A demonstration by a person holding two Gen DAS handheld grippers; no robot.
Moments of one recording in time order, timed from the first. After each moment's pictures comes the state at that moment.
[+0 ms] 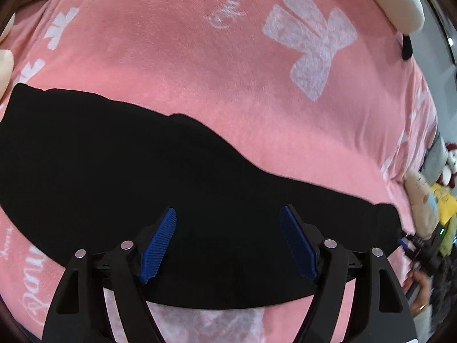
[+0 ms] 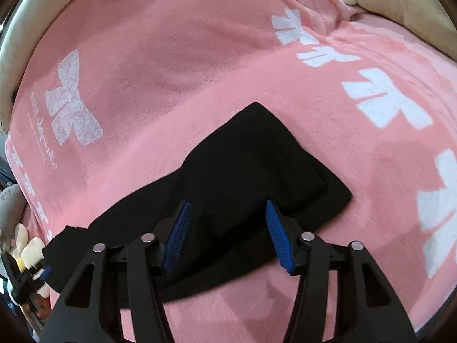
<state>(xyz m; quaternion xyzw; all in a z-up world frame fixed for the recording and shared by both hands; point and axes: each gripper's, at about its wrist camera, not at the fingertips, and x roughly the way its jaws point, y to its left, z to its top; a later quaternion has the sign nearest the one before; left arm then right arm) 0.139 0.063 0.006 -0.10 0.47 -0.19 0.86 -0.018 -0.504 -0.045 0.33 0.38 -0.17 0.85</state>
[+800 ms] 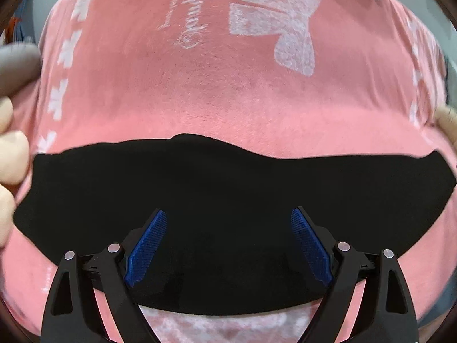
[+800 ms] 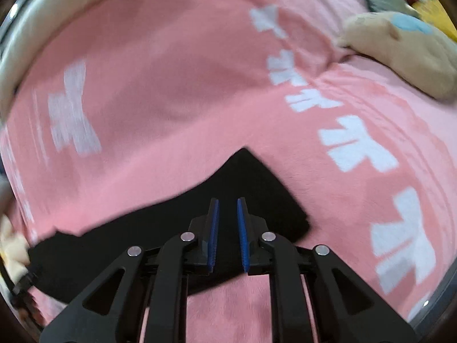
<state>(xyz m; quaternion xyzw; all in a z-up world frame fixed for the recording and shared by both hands) 0.116 0.003 0.000 0.10 0.40 -0.15 0.90 -0.026 -0.504 -0.014 0.25 0.36 -0.21 0.87</state>
